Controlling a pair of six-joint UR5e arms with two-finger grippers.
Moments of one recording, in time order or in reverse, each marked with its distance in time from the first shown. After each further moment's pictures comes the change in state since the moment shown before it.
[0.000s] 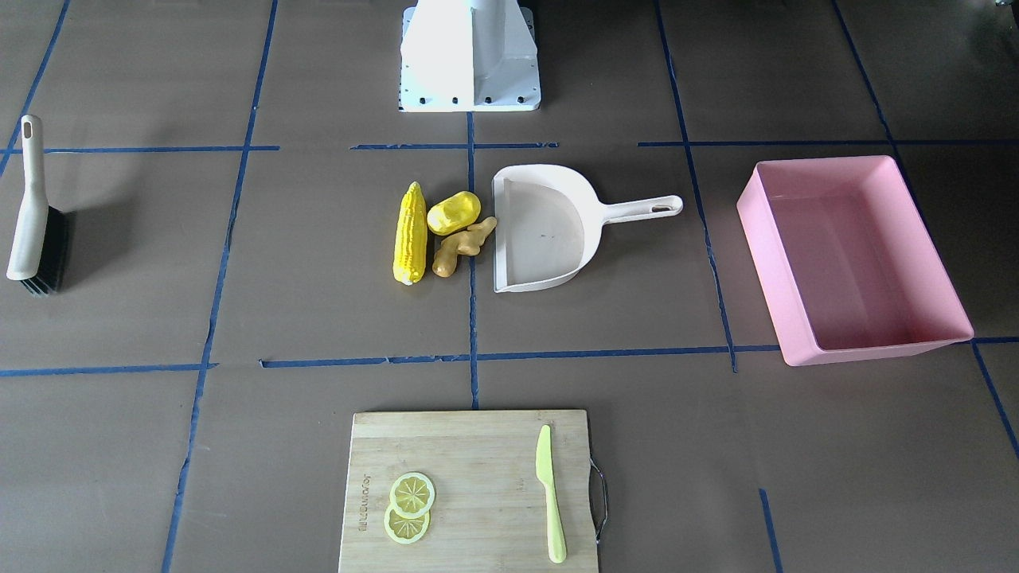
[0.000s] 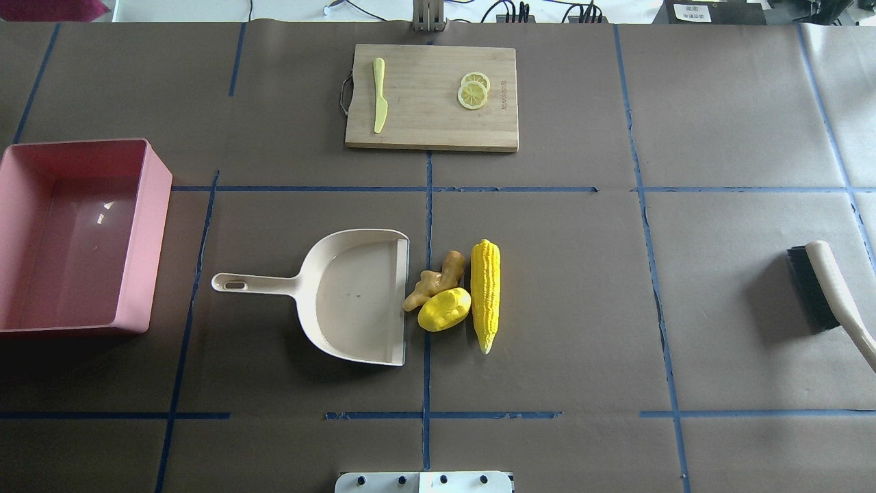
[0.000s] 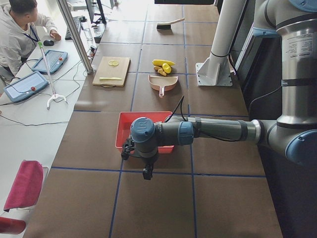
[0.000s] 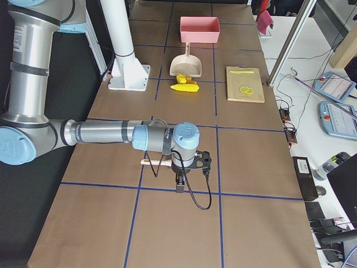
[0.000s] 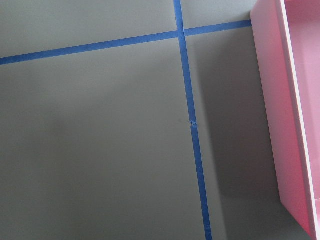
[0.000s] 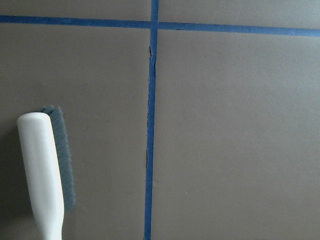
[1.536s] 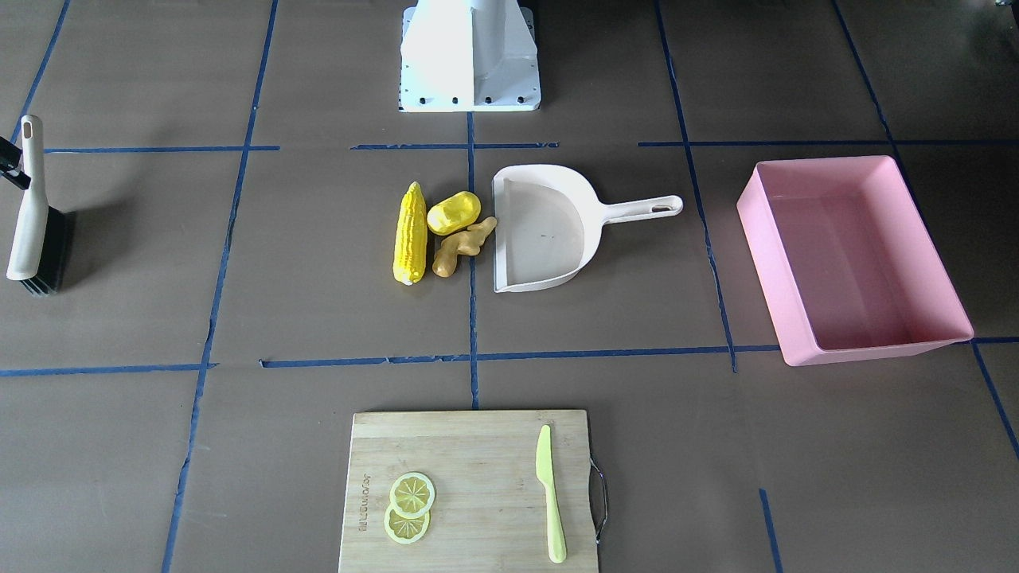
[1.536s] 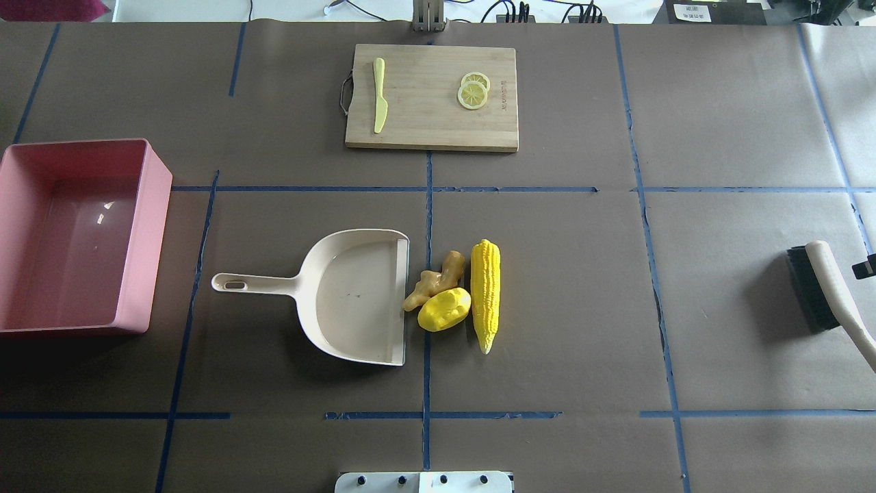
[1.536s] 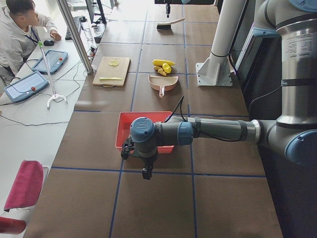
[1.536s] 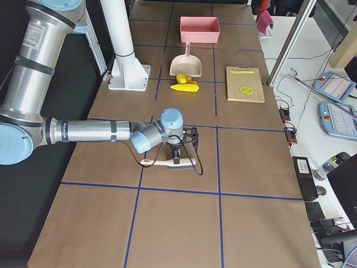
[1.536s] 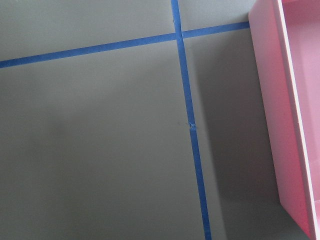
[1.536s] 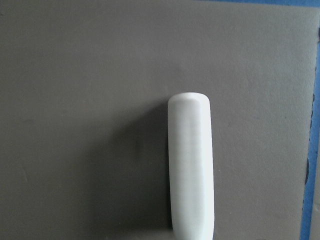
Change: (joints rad) left arm 0.005 -0.003 0.005 -0.010 -0.002 -0.002; right arm -0.440 -0.203 0.052 0.731 -0.012 0.632
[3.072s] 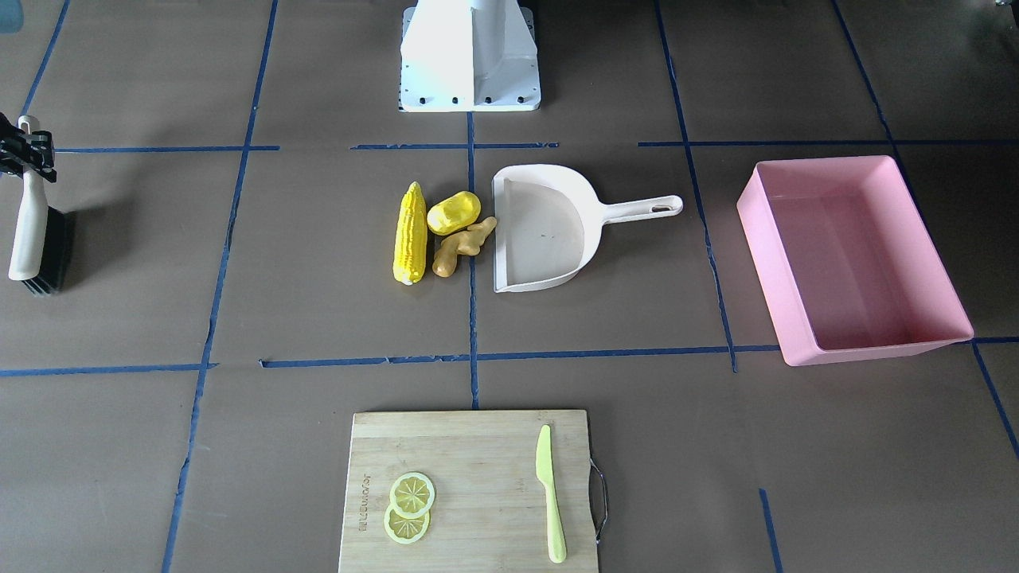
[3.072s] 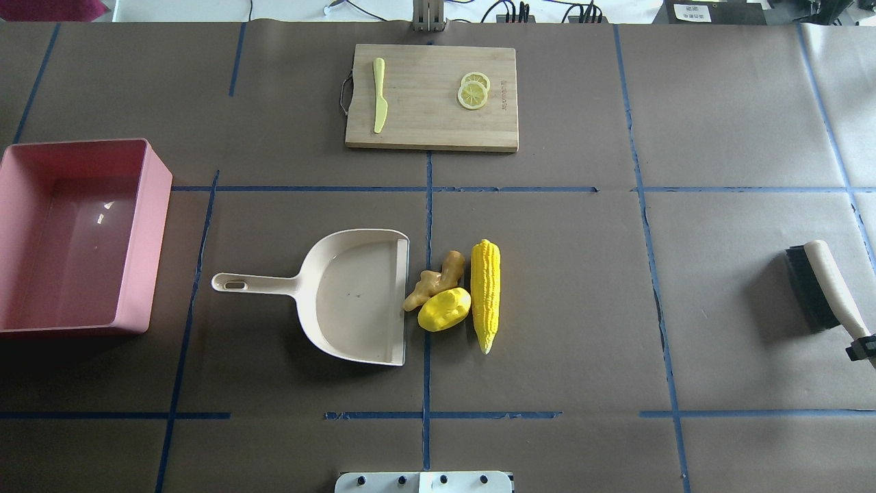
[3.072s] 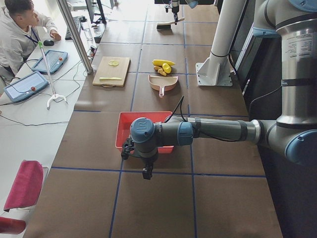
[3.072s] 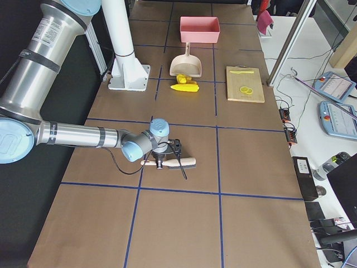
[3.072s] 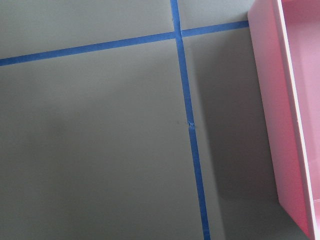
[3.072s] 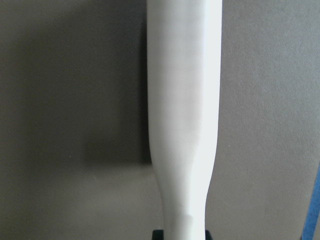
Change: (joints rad) left arm 0.000 0.002 0.001 0.002 -0.004 0.000; right arm -0.217 -0.057 -0.060 0.050 -0.108 0.046
